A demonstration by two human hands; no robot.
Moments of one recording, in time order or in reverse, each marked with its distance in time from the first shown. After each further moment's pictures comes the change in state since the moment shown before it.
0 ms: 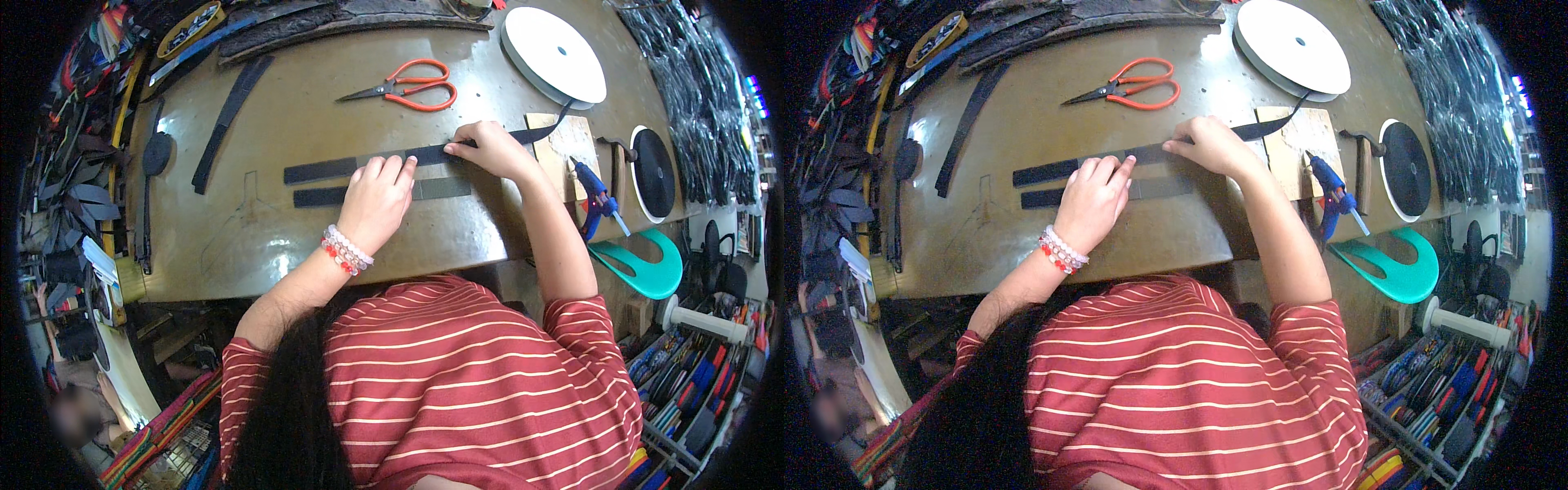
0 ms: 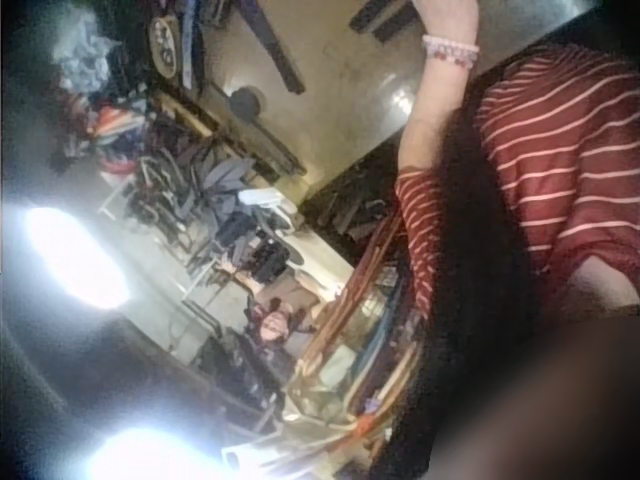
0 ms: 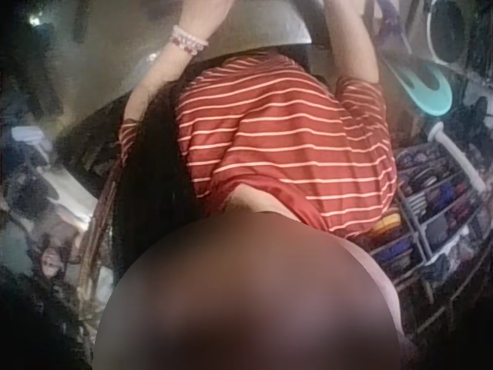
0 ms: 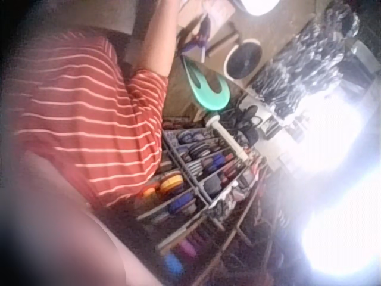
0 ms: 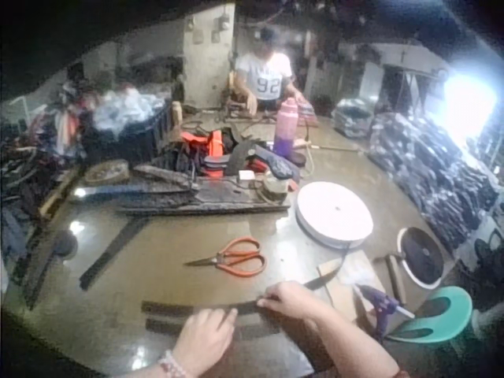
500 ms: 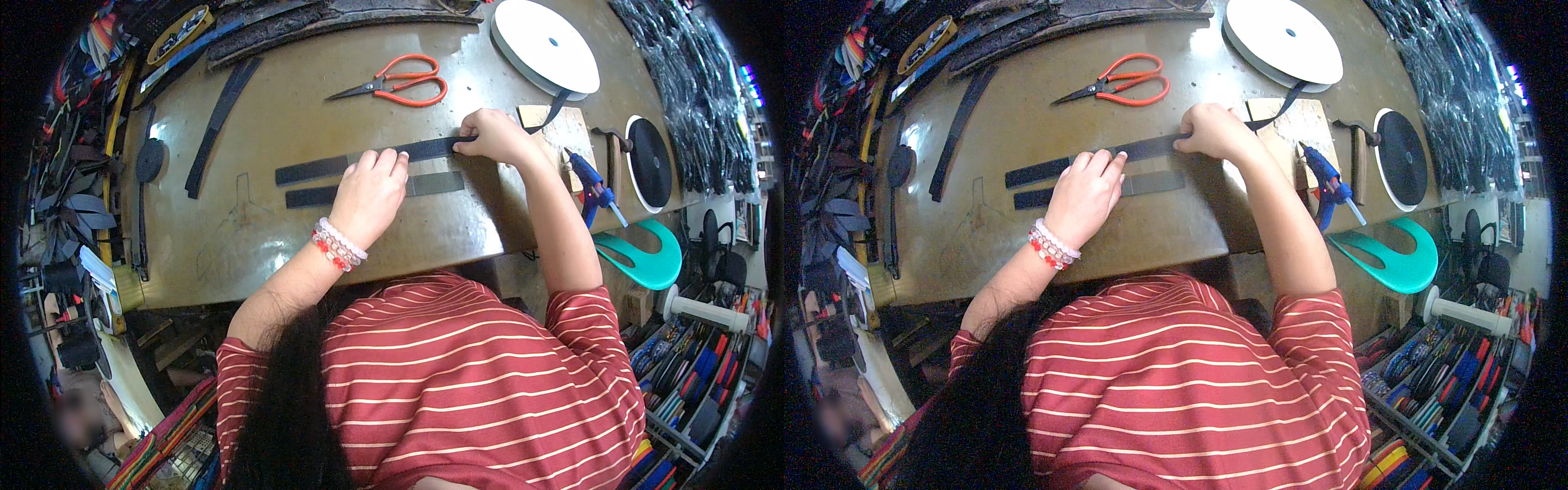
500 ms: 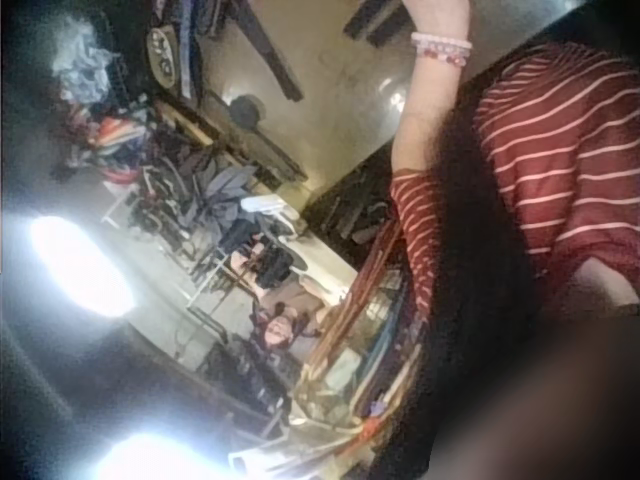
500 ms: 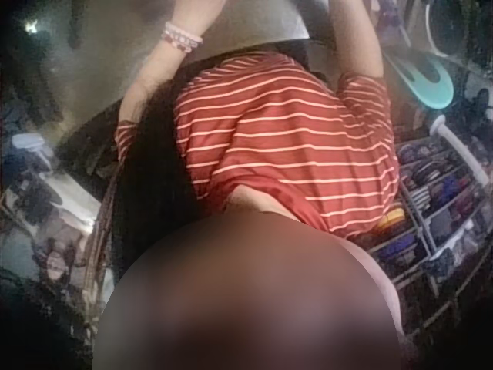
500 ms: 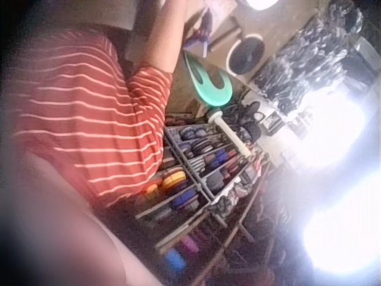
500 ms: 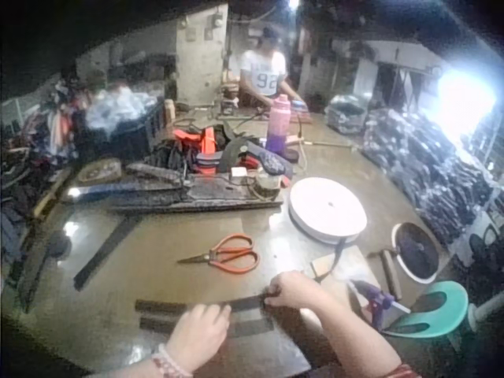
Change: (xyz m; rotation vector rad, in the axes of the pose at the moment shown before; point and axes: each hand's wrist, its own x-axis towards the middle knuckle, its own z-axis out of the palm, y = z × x) left_hand 0.008 0.000 -0.005 0.047 -0.076 0.022; right_hand 0.003 0.010 -0.011 -0.216 -0.087 0.216
